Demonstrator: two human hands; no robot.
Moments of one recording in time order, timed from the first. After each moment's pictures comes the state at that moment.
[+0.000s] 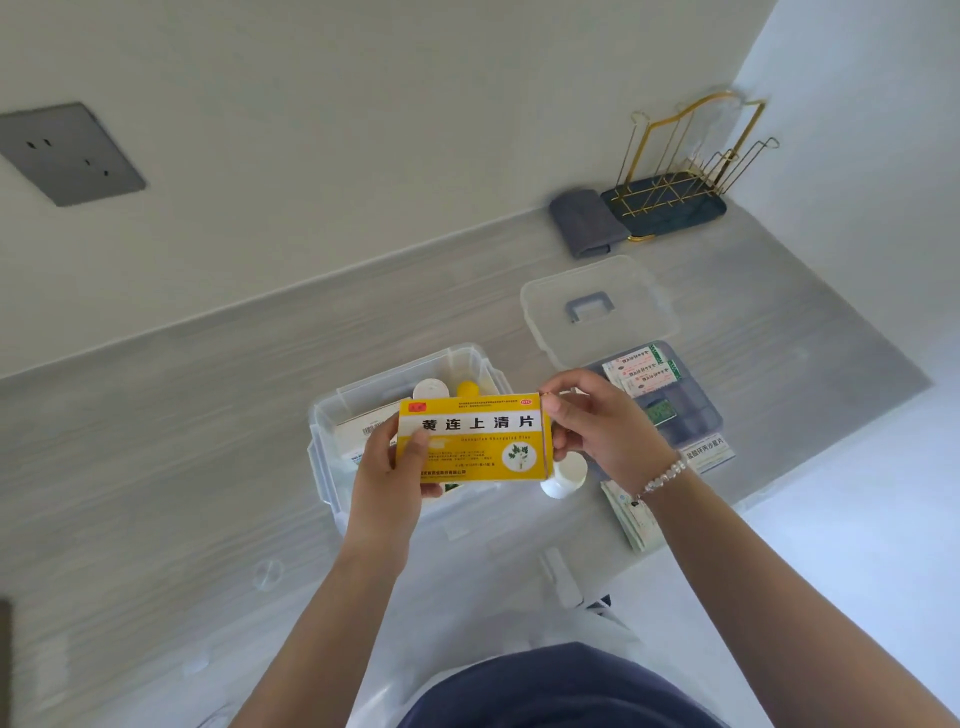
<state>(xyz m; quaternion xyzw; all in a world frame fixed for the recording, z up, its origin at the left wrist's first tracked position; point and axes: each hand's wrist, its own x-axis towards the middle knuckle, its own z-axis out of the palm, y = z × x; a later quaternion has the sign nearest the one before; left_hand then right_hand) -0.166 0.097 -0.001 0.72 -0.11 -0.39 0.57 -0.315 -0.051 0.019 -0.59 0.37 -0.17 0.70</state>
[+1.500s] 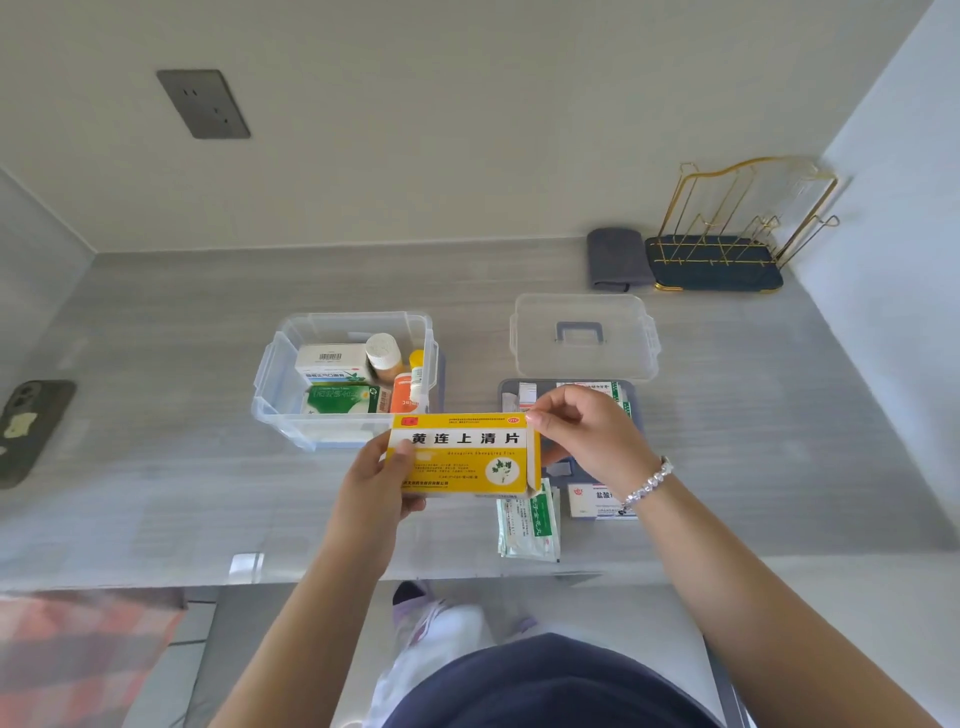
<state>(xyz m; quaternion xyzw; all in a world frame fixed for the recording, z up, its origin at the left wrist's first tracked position) -0.350 0.055 0.001 0.70 0.06 -0.29 0.65 -0.434 -0.145 0.026 -0.75 0.25 -0.02 0.61</state>
